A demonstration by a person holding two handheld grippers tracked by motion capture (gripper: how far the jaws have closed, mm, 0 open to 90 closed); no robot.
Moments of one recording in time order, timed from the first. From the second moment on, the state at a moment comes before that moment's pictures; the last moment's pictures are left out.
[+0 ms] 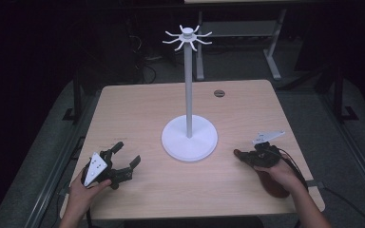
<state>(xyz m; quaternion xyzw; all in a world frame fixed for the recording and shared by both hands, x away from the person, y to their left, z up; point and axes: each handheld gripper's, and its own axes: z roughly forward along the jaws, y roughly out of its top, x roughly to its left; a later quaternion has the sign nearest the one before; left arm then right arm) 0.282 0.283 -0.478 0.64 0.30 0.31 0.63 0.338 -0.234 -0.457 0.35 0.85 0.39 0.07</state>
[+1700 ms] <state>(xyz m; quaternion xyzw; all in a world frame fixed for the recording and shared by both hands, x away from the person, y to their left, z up) 0.282 0.283 -0.478 0.64 0.31 0.31 0.64 0.337 -0.227 -0.441 0.42 0.90 0.14 0.03</state>
